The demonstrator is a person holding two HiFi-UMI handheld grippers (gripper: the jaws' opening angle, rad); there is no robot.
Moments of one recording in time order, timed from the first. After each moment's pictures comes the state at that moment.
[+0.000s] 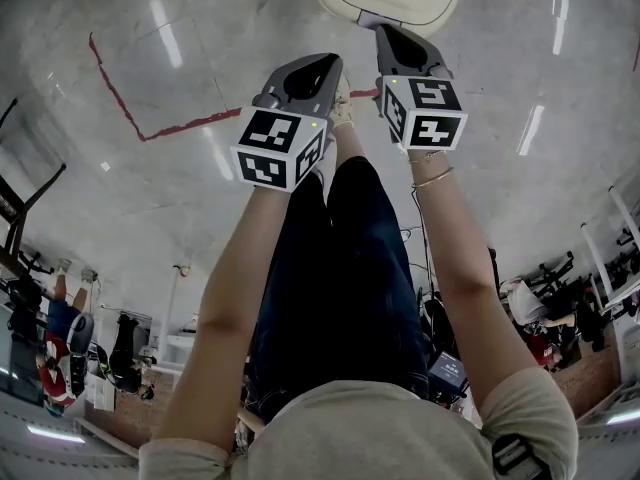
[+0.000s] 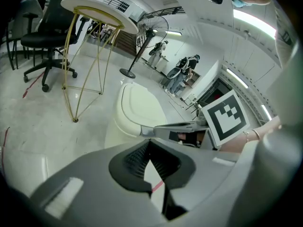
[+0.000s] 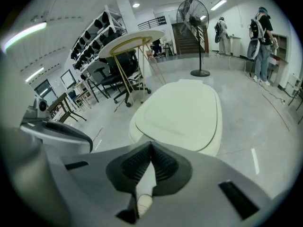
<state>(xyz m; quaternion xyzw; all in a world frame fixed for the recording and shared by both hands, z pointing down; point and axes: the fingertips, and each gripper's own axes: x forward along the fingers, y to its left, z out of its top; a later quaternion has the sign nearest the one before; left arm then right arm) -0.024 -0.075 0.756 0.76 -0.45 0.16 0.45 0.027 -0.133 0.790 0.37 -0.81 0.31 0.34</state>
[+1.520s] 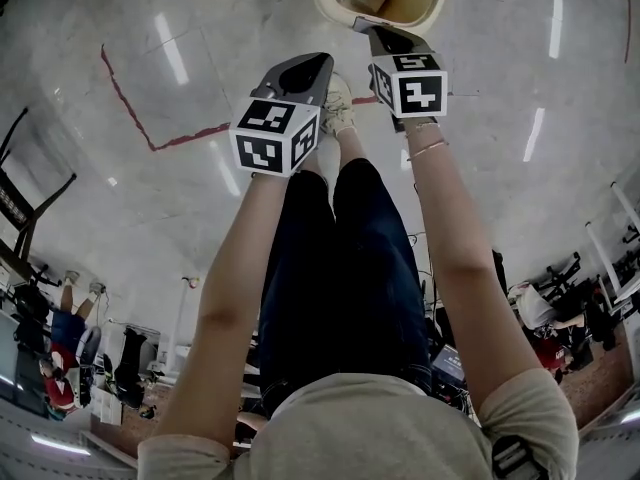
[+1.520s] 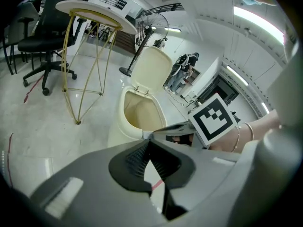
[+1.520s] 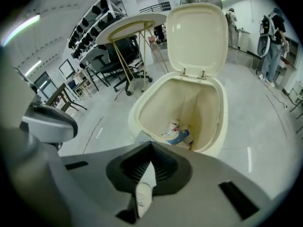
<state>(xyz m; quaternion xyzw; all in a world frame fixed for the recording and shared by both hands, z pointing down) -0.042 -0.079 0.746 0.75 -0.44 0.18 0.45 0.021 -0.134 0.809 0.33 -0.78 0.32 0.41</state>
